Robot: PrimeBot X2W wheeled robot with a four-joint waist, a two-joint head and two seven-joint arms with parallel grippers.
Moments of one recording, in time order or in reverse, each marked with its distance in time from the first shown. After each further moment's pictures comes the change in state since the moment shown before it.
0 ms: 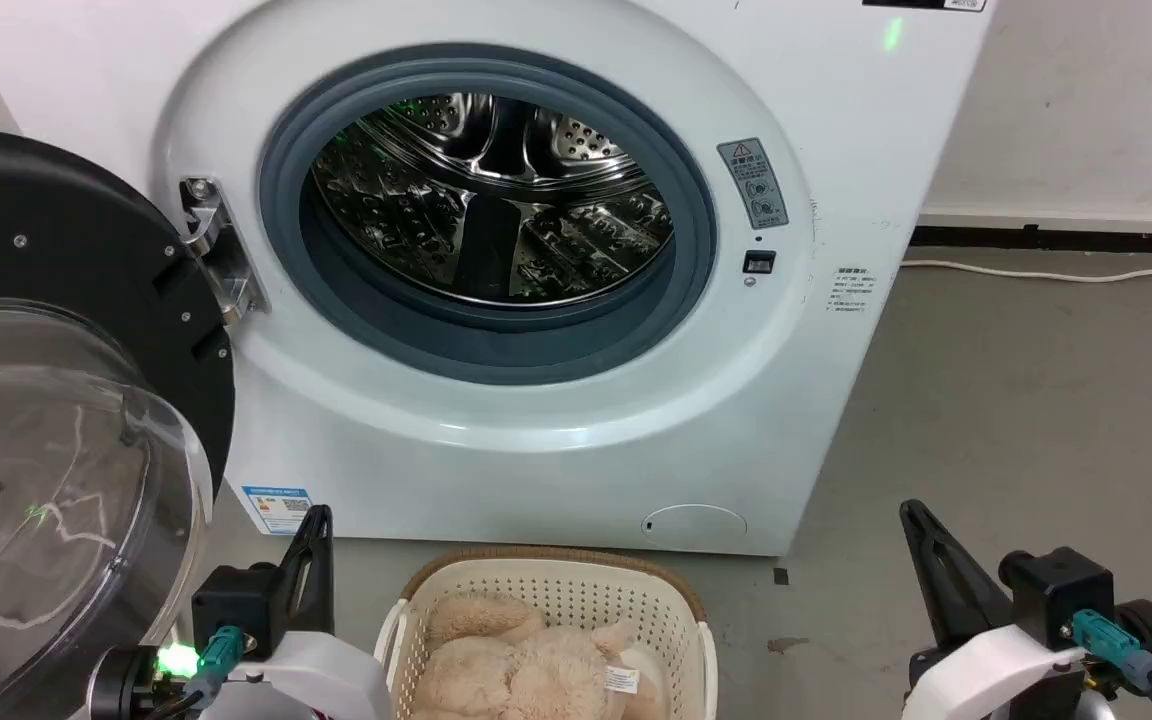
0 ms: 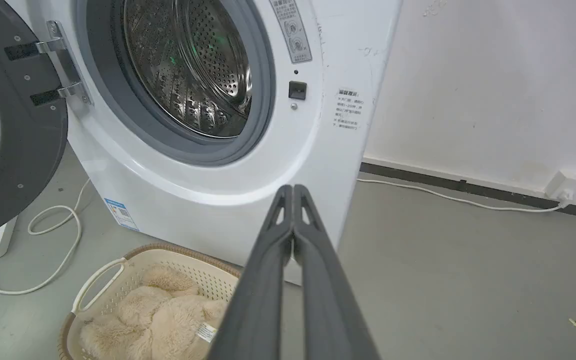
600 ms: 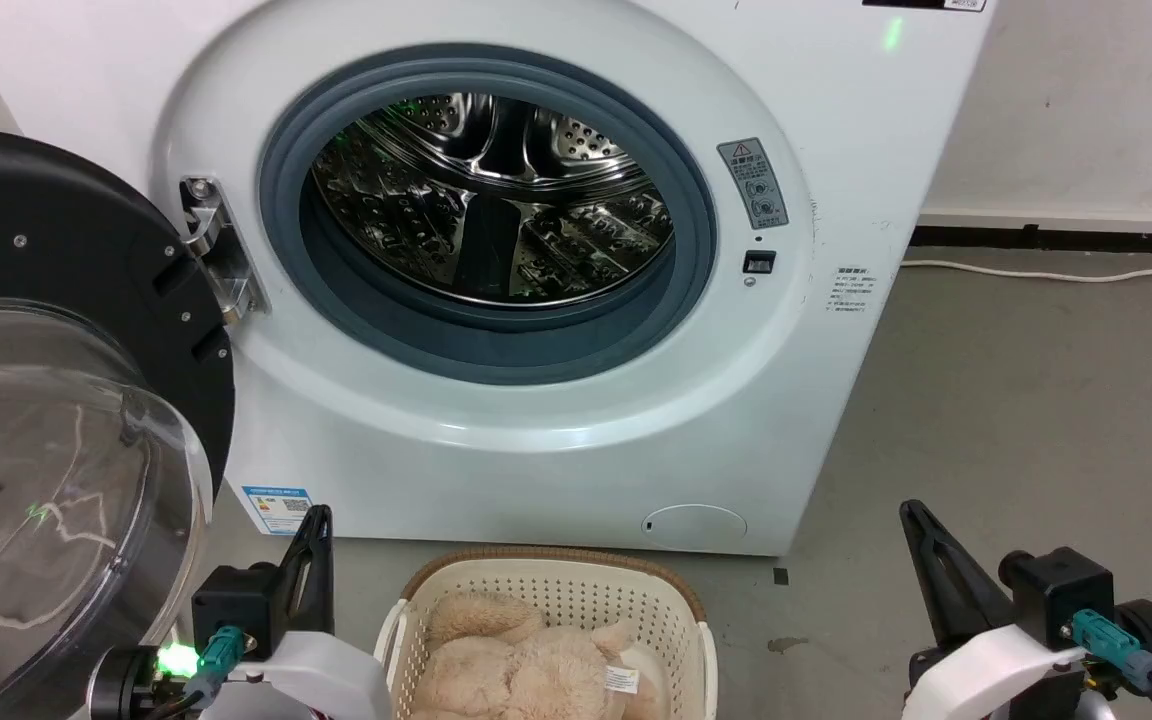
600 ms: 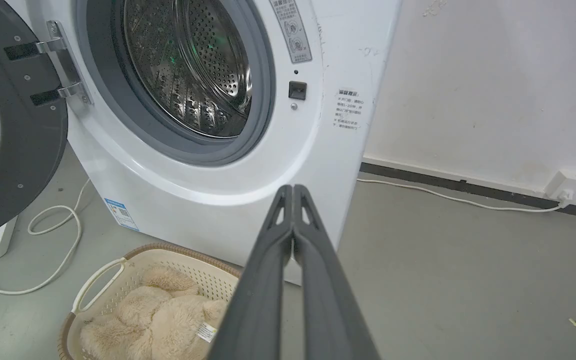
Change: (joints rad) left arm 0.000 0.000 -0.001 0.000 0.000 0.000 0.000; right arm 0.000 0.000 0.000 0.000 0.000 0.000 0.000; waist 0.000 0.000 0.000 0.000
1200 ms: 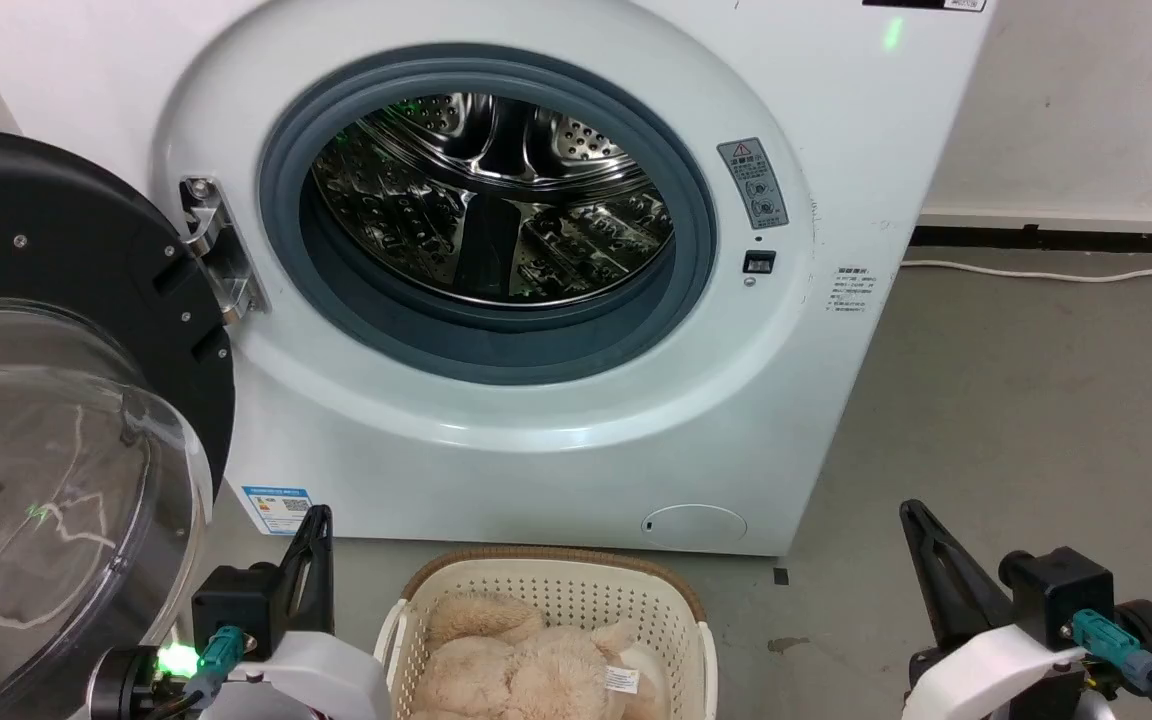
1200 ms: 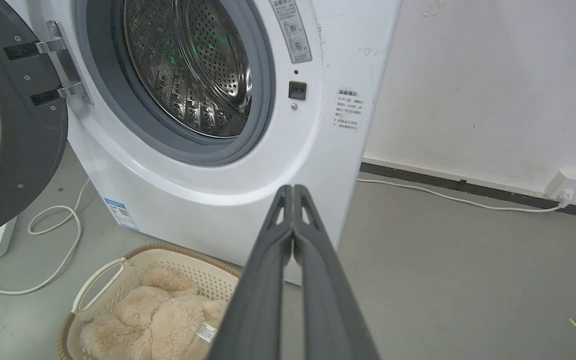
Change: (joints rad) left arm 0.000 0.000 0.000 0.000 0.000 0.000 0.000; right arm 0.000 0.000 0.000 0.000 0.000 0.000 0.000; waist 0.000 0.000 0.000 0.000
